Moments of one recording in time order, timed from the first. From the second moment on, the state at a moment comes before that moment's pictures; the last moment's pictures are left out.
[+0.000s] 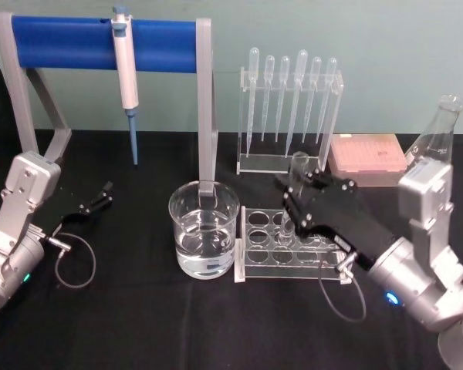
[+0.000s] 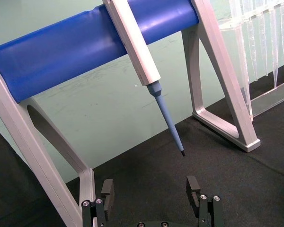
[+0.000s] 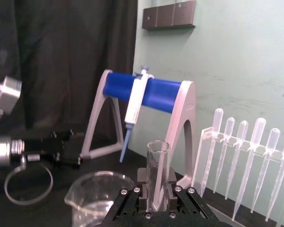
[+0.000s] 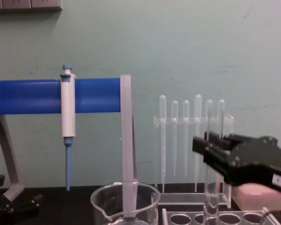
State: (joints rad) left arm -0.20 0.60 0.45 -1.41 -0.25 -0.12 0.03; right arm 0.06 0.42 -0.35 -1.69 0.28 -0.19 0.34
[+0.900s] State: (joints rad) left arm -0.20 0.60 0.45 -1.41 -0.25 -0.12 0.03; right arm 0.14 0.44 -0.31 -1.82 0.39 0.10 0.38
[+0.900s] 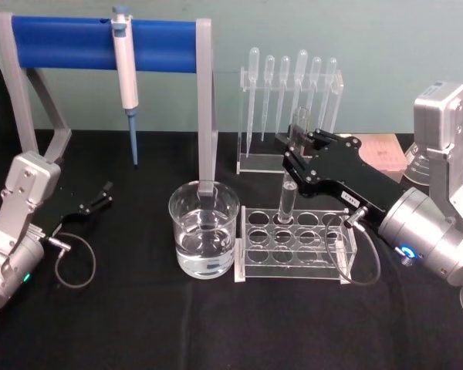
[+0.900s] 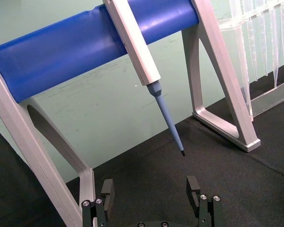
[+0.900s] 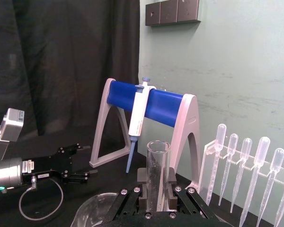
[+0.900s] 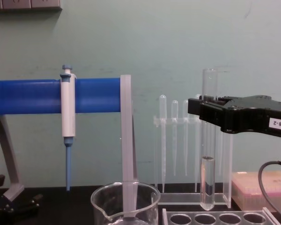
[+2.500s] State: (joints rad) left arm -0.20 0.60 0.45 -1.41 -0.25 -0.12 0.03; right arm 0.14 0.44 -0.31 -1.81 0.39 0.09 0.38
